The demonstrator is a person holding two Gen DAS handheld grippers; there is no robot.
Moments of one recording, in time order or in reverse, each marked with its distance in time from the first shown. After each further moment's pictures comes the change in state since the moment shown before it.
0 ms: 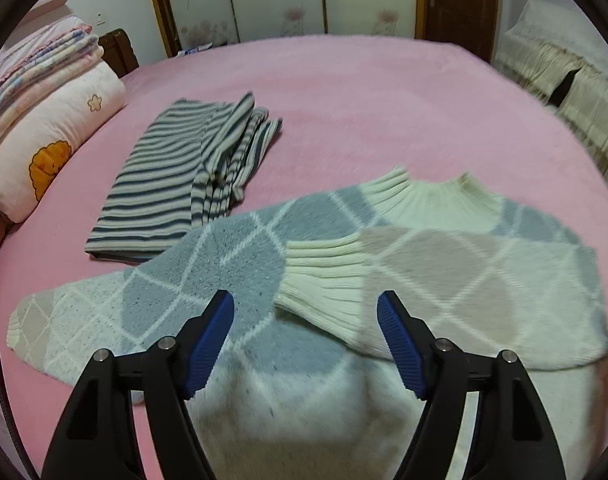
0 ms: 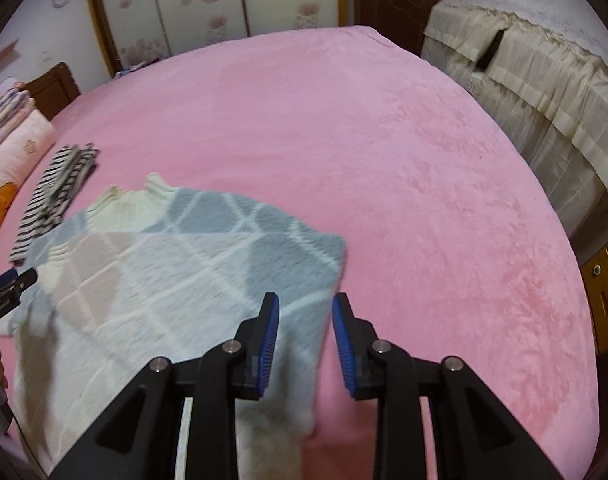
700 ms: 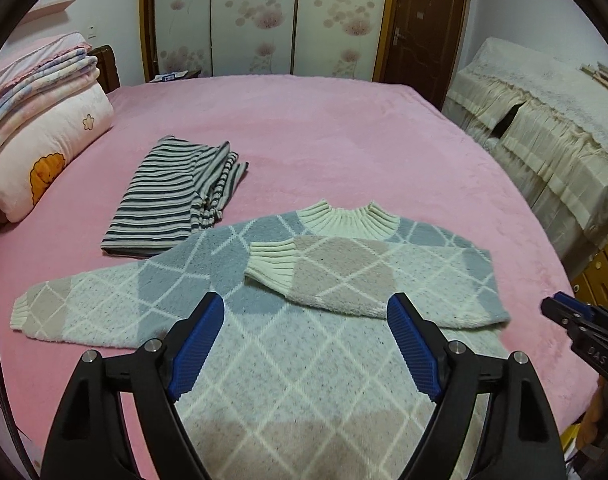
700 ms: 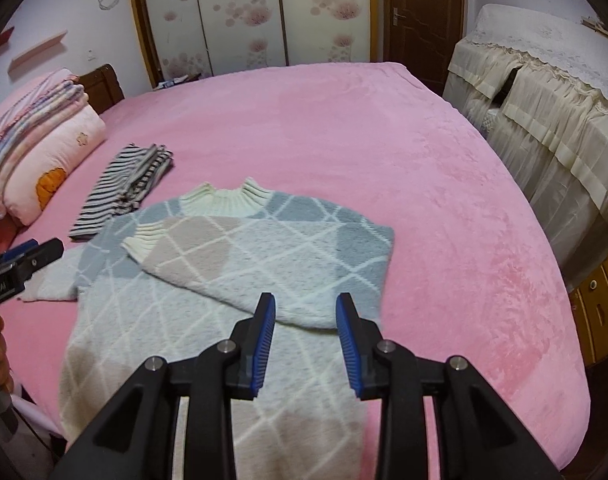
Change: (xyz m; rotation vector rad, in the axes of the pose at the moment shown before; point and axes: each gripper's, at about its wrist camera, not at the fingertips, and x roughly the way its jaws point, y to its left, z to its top) left arm -0.154 0.006 -0.030 -0.021 -0.112 -0.171; right arm -0.108 0.067 -0.040 -0.059 -0.082 0.070
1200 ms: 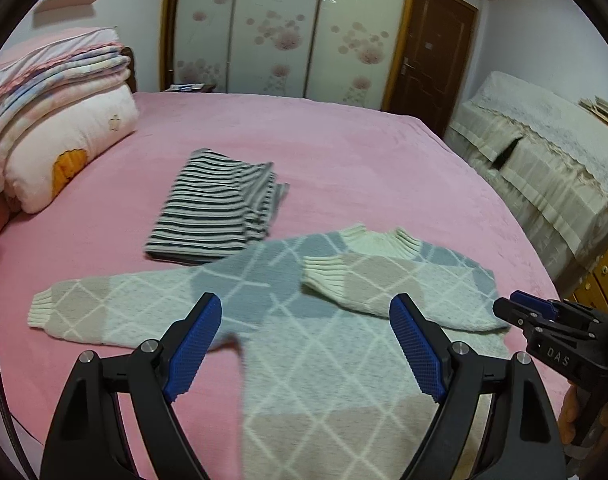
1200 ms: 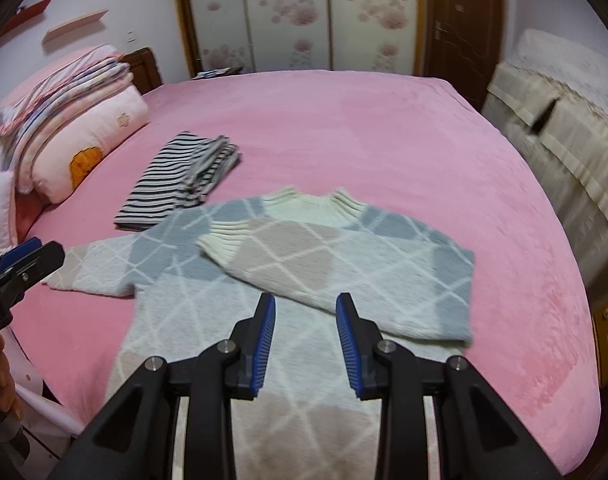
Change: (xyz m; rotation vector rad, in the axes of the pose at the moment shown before) left arm -0.051 0.100 -0.006 -0.062 -0.079 -0.015; right arm -0.003 0.133 0.014 -0.119 -0.004 0.061
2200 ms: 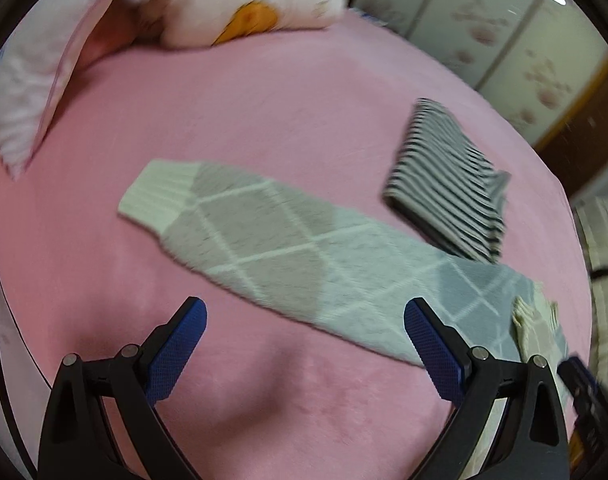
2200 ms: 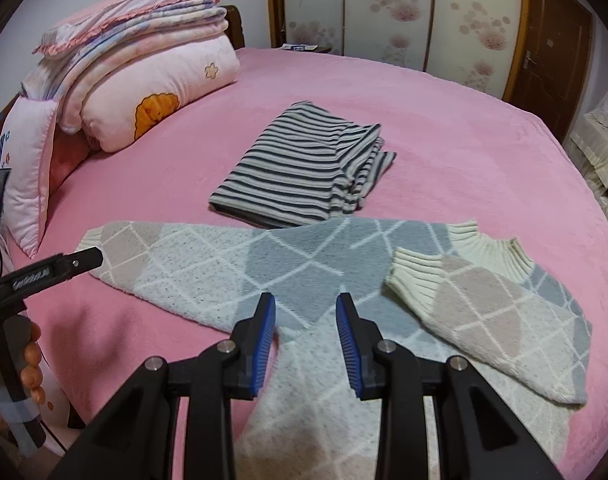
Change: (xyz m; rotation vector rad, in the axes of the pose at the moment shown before) left arm 0.074 0.296 -0.061 -0.575 0.213 0.256; right arm 0.097 0.215 0.031 -0.207 0.063 0.121
